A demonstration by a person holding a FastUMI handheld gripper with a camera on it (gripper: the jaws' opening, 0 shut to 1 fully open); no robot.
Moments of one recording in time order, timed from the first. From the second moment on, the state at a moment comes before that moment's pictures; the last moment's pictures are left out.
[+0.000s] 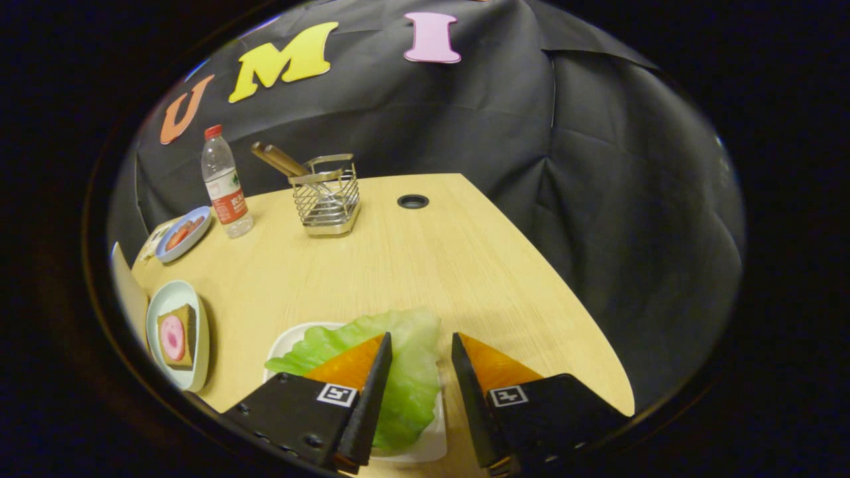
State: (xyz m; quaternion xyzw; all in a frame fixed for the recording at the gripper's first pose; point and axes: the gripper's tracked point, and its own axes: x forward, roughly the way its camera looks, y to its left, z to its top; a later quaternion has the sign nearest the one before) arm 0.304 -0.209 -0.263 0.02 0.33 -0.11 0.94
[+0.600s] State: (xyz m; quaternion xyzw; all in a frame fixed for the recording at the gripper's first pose) arm 0.293 -0.203 -0.251 0.00 0.33 -0.12 0.94
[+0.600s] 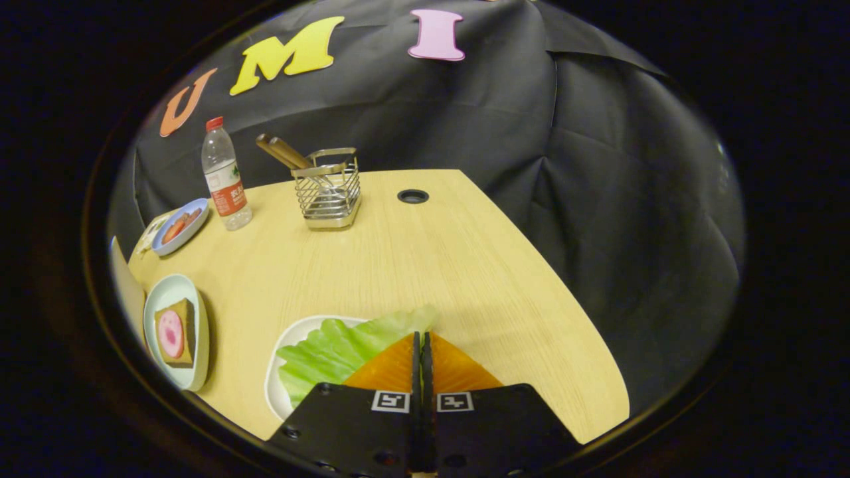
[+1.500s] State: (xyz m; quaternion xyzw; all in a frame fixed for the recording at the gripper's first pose) arm 0.232 -0.081 -0.134 -0.07 0.21 -0.08 0.97
